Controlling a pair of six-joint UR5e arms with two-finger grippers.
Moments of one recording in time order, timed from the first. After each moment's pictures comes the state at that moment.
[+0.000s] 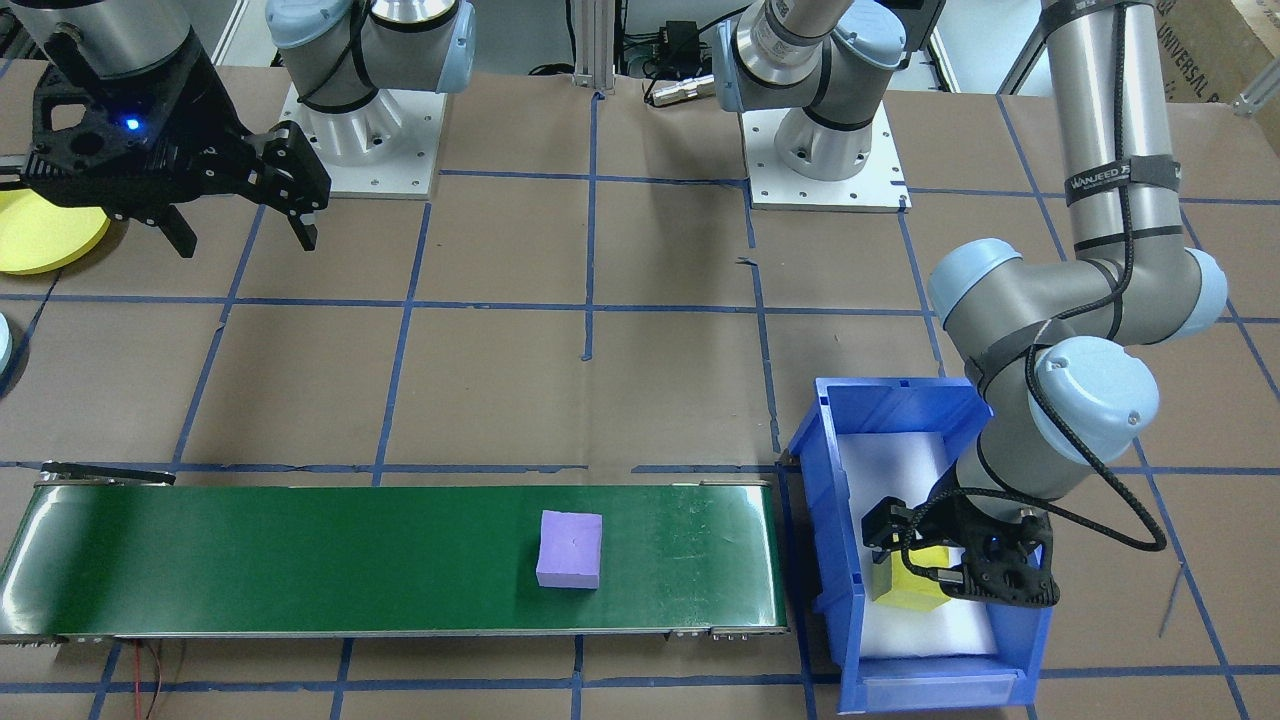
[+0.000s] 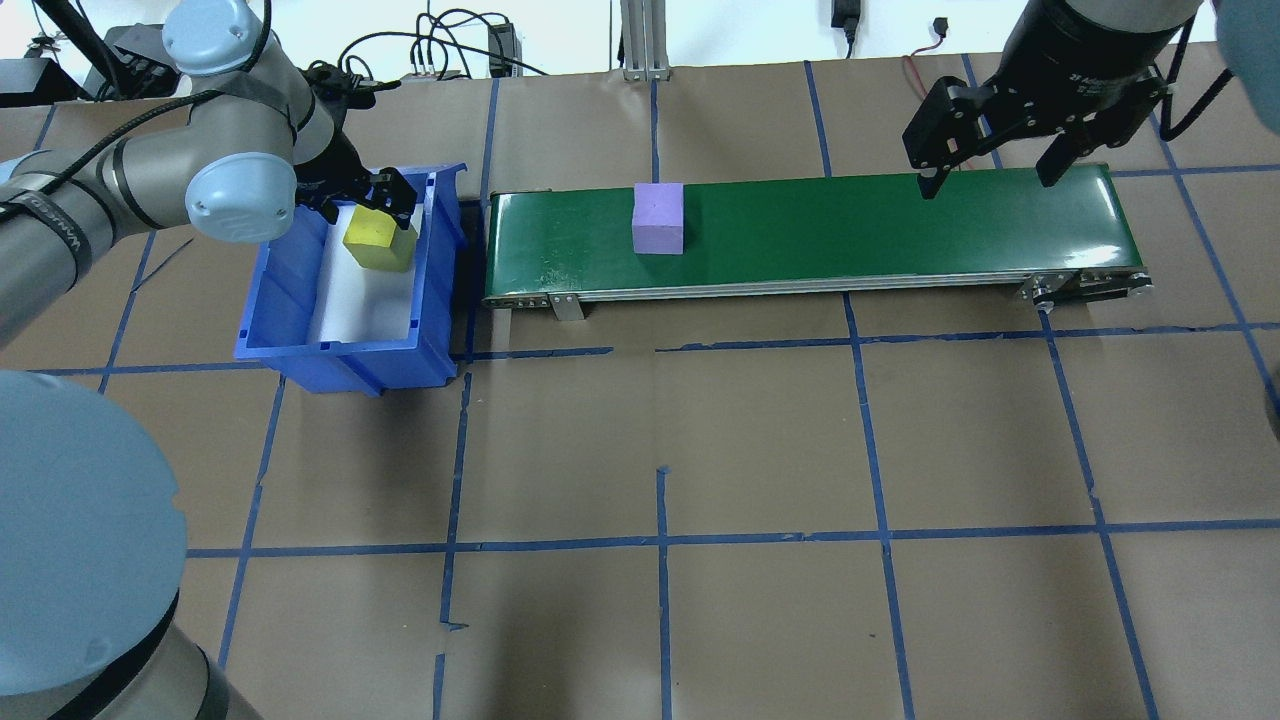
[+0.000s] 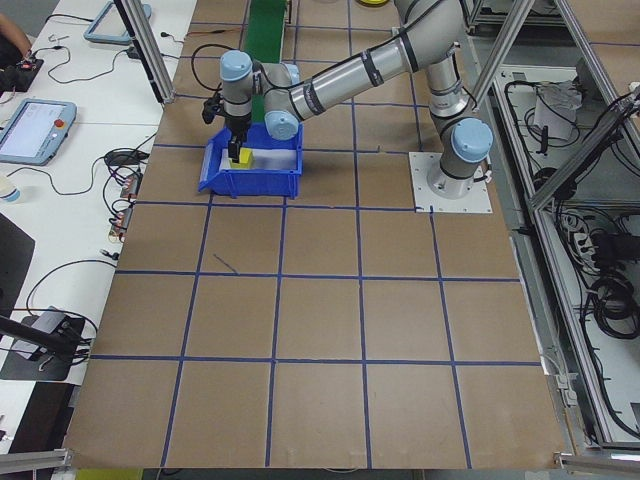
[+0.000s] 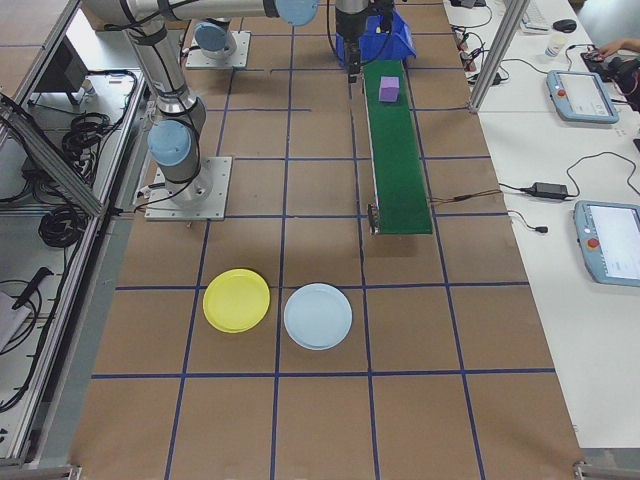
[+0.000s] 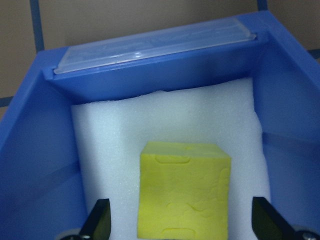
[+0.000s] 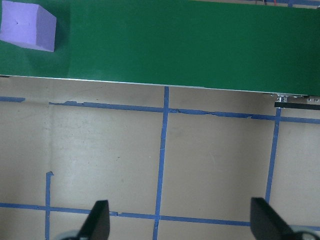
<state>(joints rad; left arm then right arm) -1.42 -2.07 -1.57 -0.95 1.55 0.29 1.52 -1.58 1.51 -1.56 -1.55 -0.13</state>
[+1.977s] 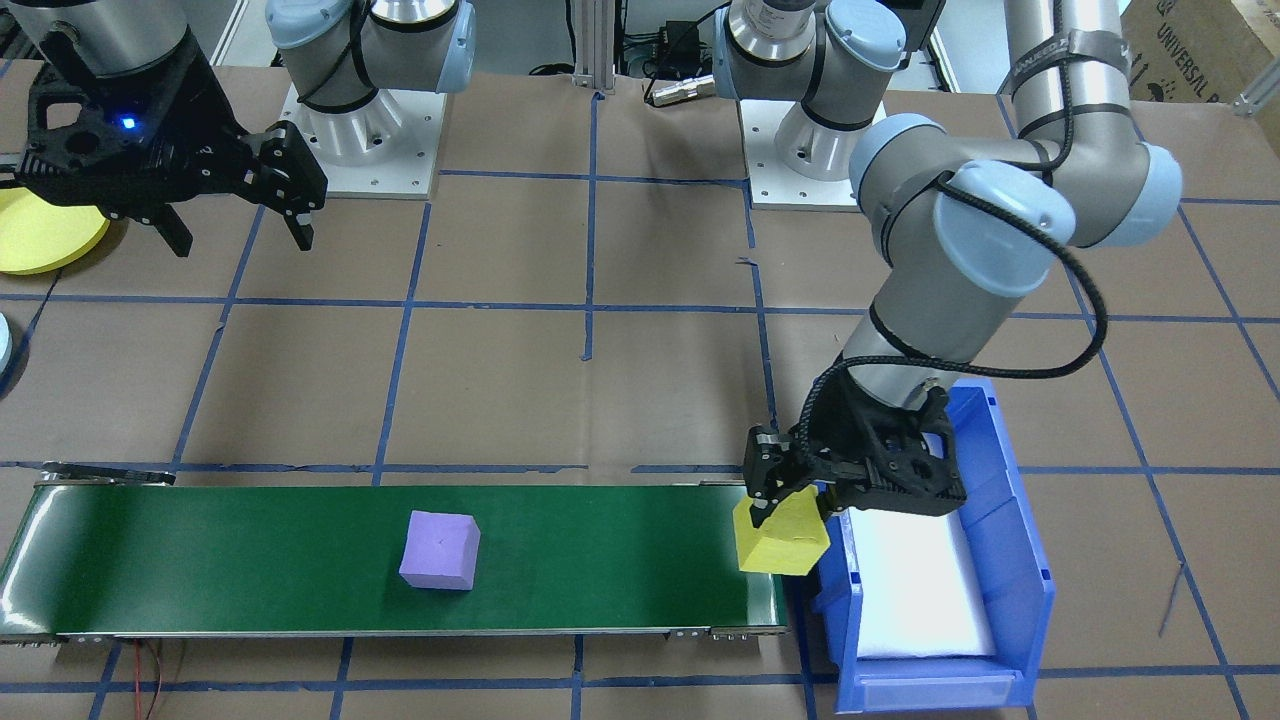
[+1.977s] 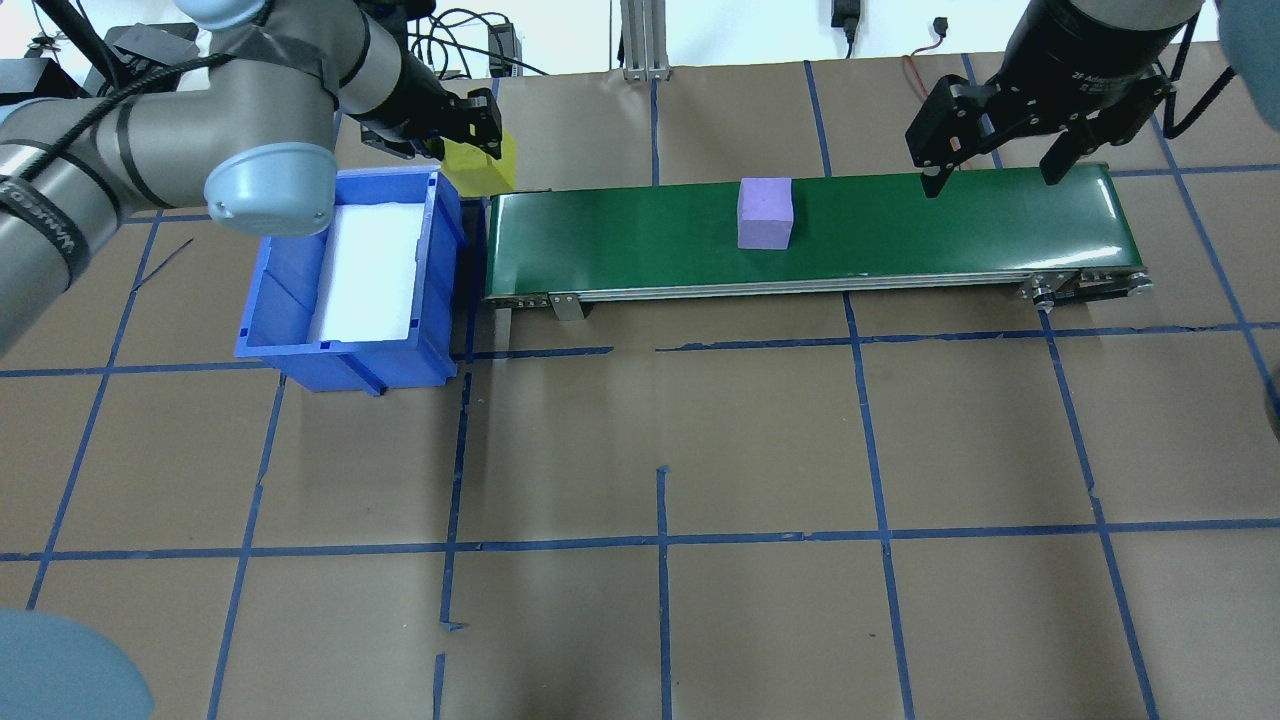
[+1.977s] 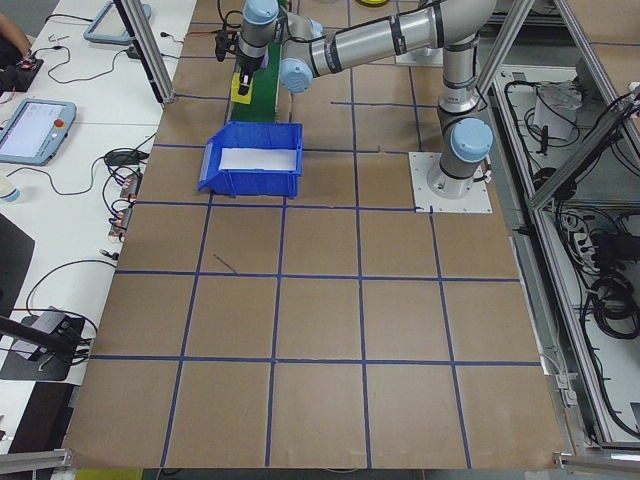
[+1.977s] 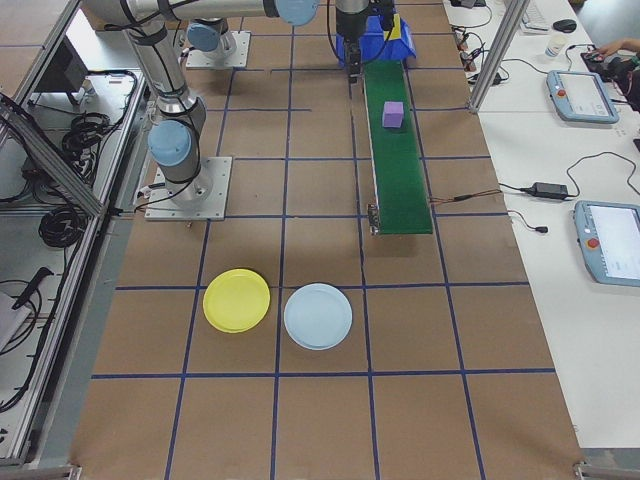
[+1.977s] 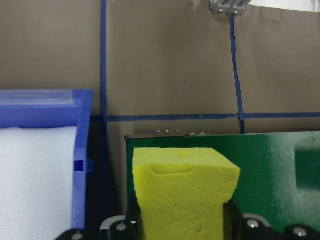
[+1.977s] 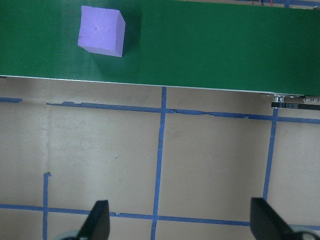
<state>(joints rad) -1.59 -1.92 -1.60 -0.89 1.34 -0.06 1.52 -1.58 1.51 -1.56 -1.55 -0.13</state>
